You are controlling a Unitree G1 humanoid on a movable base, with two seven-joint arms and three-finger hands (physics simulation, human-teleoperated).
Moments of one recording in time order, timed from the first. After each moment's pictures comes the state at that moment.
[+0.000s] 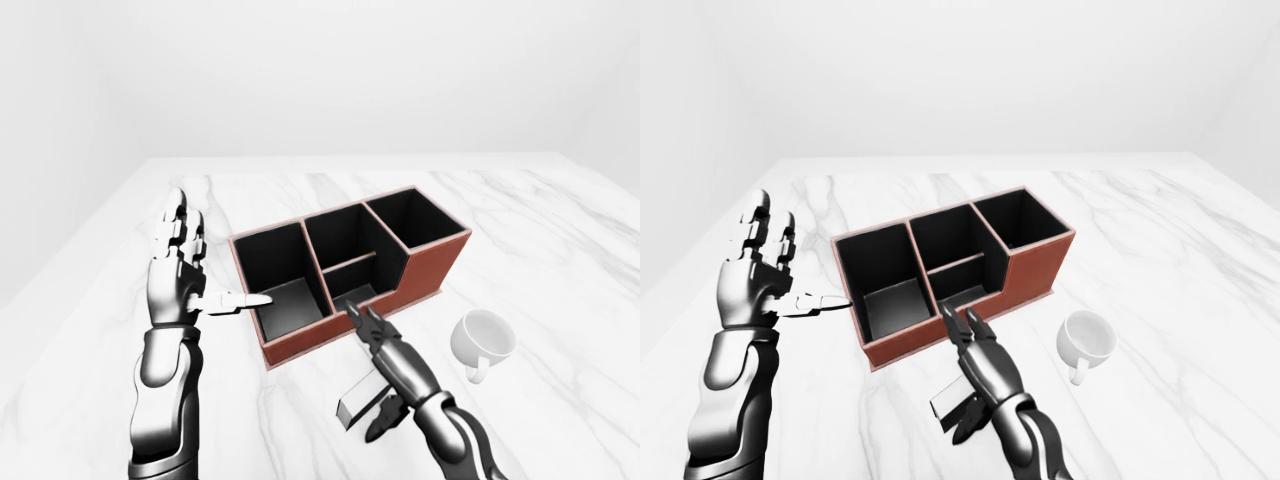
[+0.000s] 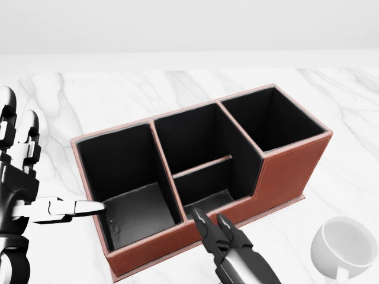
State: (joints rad) left arm -0.06 0.09 0.19 -0.38 -0.12 0.09 -0.08; right arm 0.34 -0.12 0.29 -0.39 -0.84 0.04 0.32
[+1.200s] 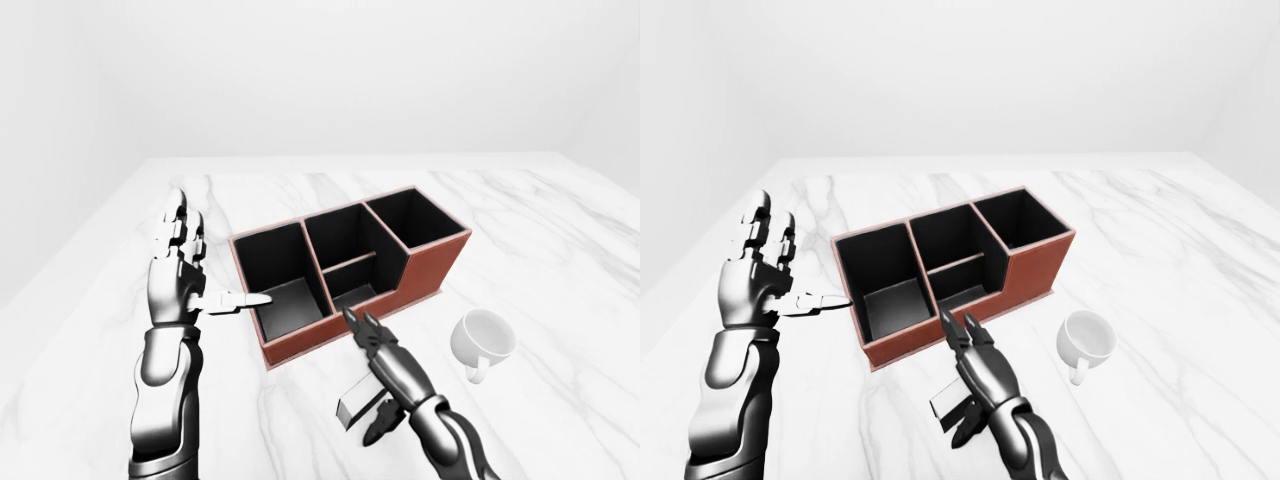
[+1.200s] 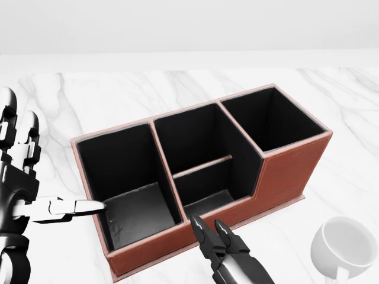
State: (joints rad) left arm -0.06 0.09 0.19 -0.37 -0.11 0.09 -0.07; right arm 0.34 -0.12 0.31 -0.32 -0.85 0.01 0.26
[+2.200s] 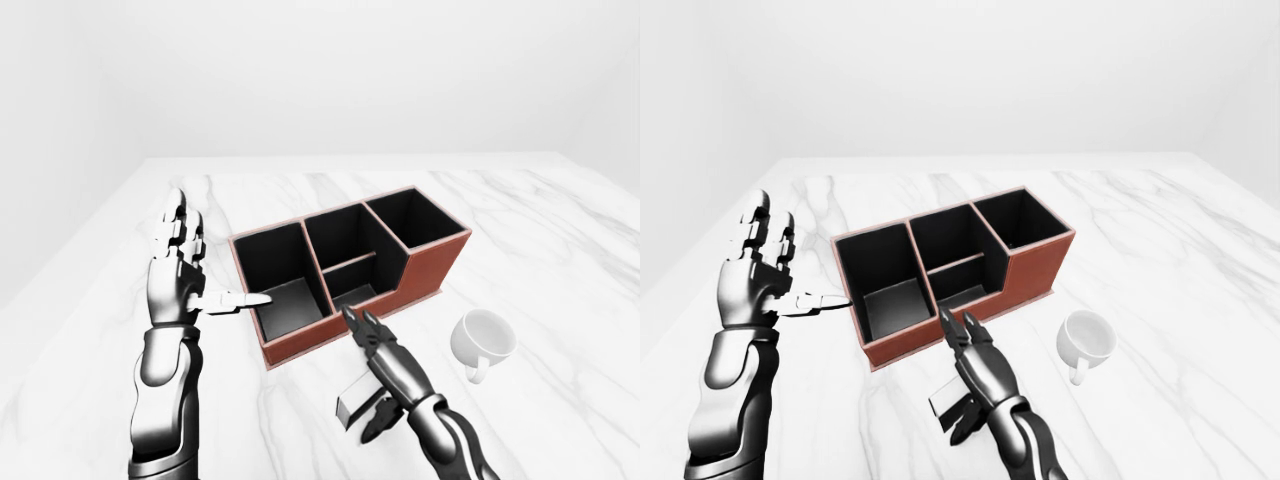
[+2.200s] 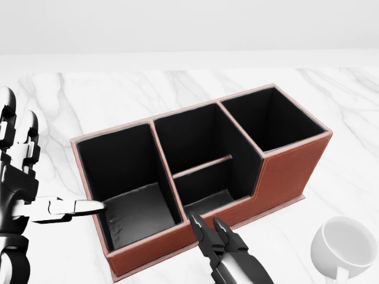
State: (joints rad) left arm -0.06 0.09 0.19 -0.37 -0.11 0.09 -0.07; right arm 0.32 -0.13 0.31 -0.30 -0.84 -0.01 0.24
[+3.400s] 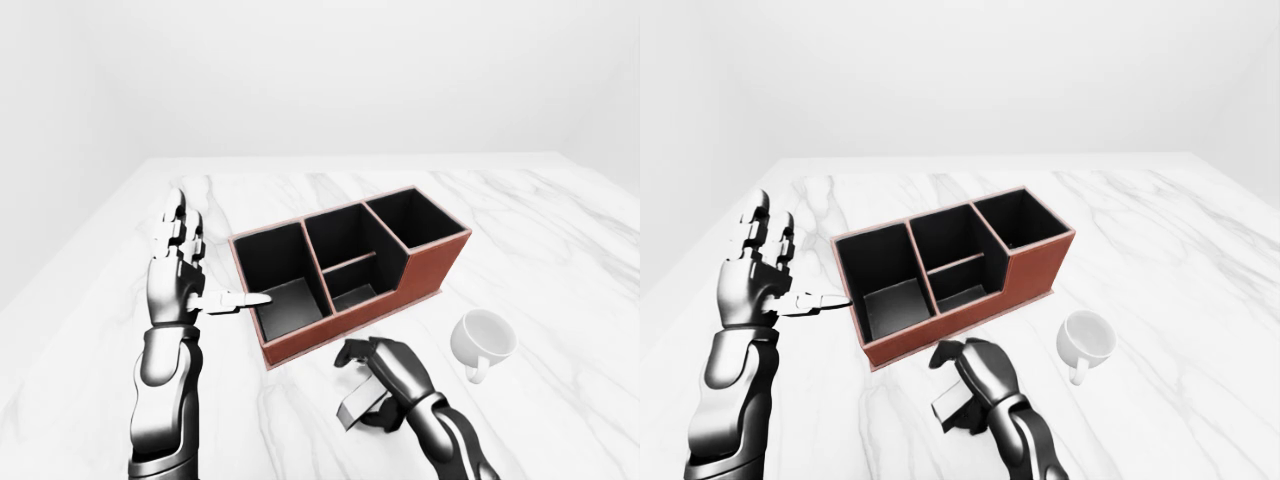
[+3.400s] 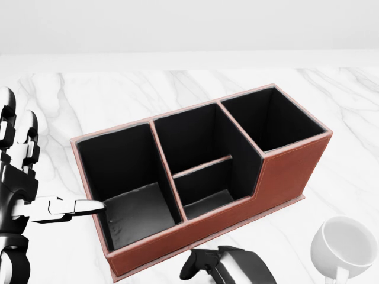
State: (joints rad) left arm -0.06 0.09 0.19 -0.37 -0.11 0.09 -0.07; right arm 0.31 -0.13 0.31 -0.28 -0.91 -0.03 0.20
